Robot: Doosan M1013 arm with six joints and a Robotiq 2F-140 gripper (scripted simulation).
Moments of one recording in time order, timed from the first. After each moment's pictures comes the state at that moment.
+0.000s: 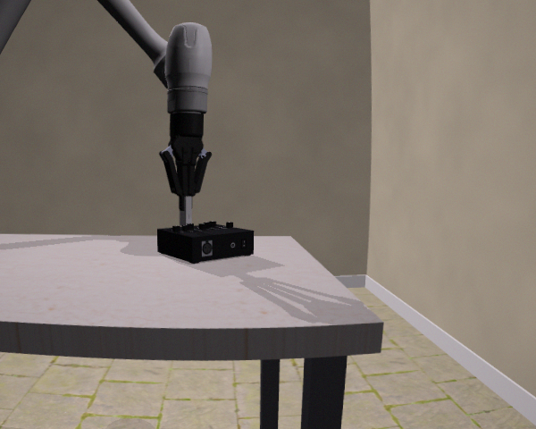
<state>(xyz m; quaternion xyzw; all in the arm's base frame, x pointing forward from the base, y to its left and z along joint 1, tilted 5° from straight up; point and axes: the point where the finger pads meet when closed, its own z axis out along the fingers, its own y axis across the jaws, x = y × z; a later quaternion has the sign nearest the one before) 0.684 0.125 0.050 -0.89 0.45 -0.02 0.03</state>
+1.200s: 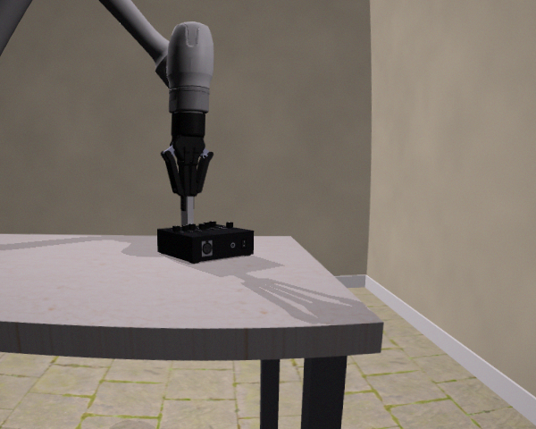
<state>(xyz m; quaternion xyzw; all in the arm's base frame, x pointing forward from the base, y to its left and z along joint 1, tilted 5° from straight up) 0.688 0.120 0.050 -0.89 0.45 -0.02 0.03</state>
